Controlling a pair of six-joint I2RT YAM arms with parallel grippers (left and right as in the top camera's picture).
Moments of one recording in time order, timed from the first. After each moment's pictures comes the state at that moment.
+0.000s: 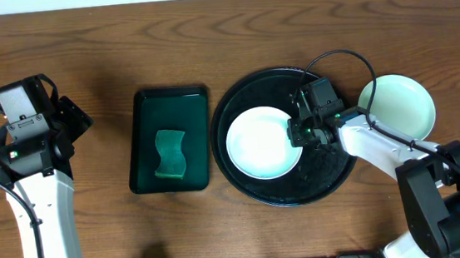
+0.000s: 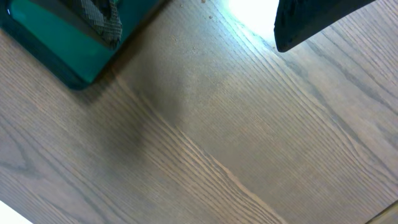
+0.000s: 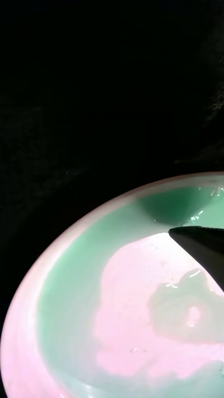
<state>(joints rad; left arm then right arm) 0.29 1.26 1.21 -0.86 -0.21 -0.38 0.36 1.73 0.88 -0.31 -0.17 0.29</state>
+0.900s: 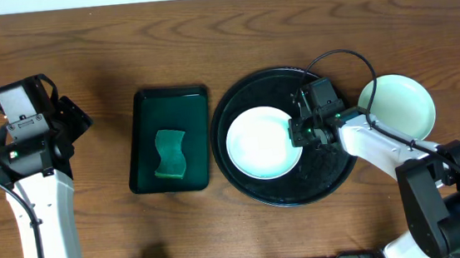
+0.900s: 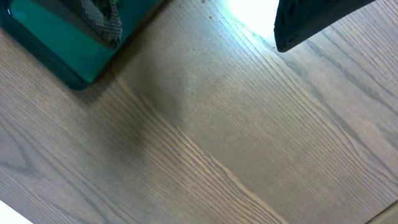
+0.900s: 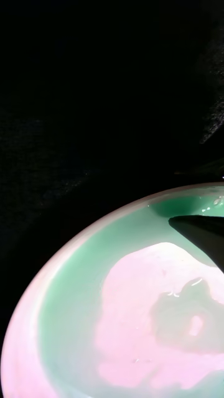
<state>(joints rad) 0.29 1.26 1.21 -0.86 -0.21 -0.38 0.36 1.73 0.88 -0.31 -0.15 0.29</state>
